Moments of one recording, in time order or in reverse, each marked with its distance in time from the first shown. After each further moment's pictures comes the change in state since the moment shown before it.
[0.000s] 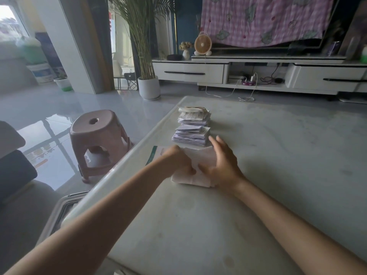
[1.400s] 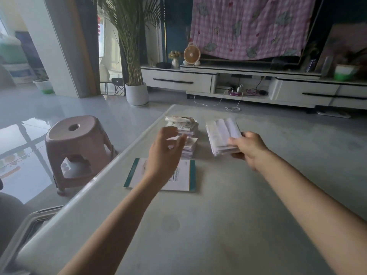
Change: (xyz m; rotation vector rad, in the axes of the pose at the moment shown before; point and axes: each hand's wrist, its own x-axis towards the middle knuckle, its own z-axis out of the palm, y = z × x) left_hand 0.012 -0.005 0.007 -0.502 0.360 0.639; right_hand 0.062 0.033 -0.073 0.601 0.195 0.511
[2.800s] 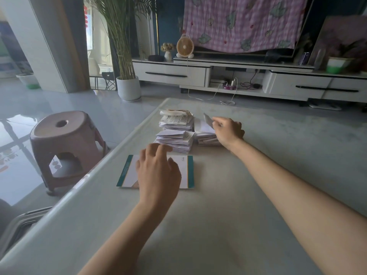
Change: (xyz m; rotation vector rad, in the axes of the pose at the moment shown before) left_hand -0.028 -0.030 0.006 0.637 0.097 0.094; right_hand 0.046 0.006 0.038 -0.696 0.181 -0.335
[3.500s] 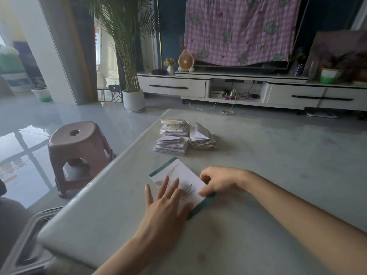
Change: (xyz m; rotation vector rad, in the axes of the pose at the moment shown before) left_hand -0.084 0.014 -0.042 0.274 -0.511 0.247; right_hand -0.123 -0.009 -0.065 -0.228 -0.913 -0.187
